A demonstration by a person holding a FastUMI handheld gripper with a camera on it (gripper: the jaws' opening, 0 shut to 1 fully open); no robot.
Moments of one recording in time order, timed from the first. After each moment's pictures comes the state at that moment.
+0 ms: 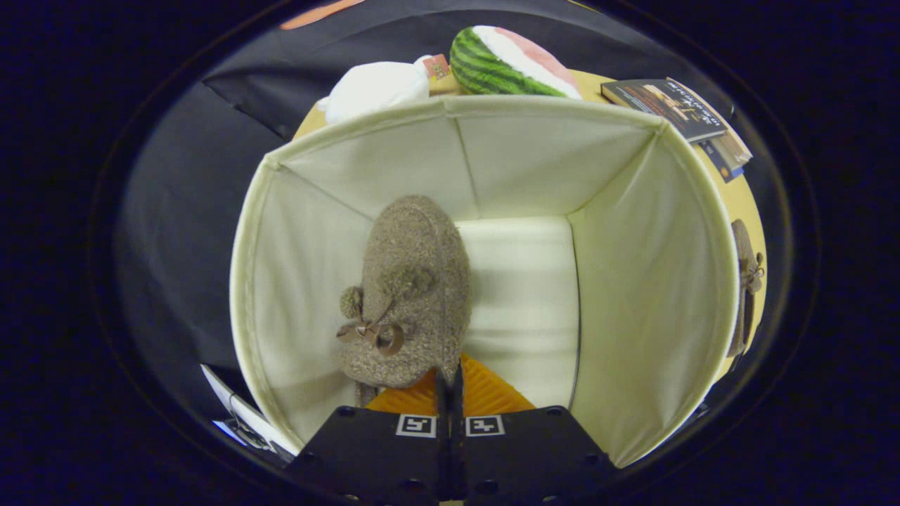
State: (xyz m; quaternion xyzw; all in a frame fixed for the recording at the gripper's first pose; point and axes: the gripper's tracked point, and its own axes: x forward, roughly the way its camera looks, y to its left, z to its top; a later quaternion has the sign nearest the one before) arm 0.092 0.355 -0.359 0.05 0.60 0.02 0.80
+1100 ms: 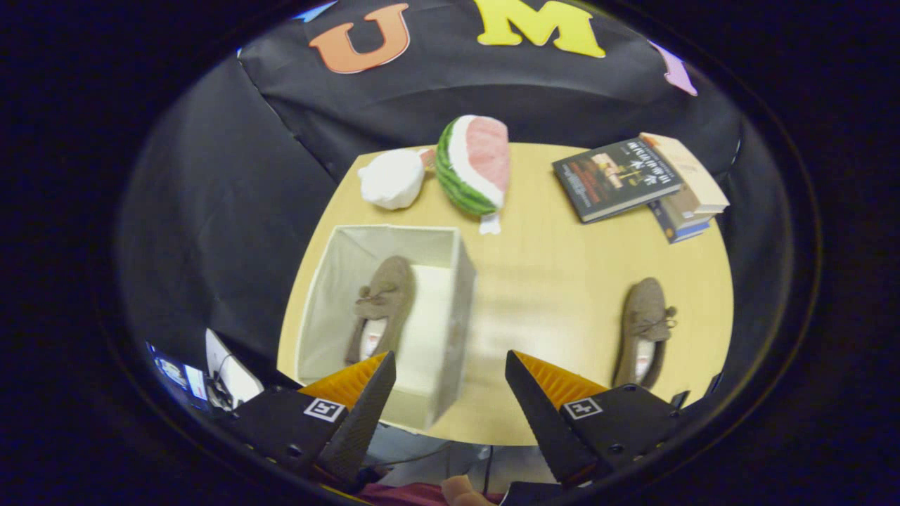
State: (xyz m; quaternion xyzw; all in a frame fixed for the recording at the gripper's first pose) arm 0.034 0.179 -0.189 0.01 0.49 0.09 0.87
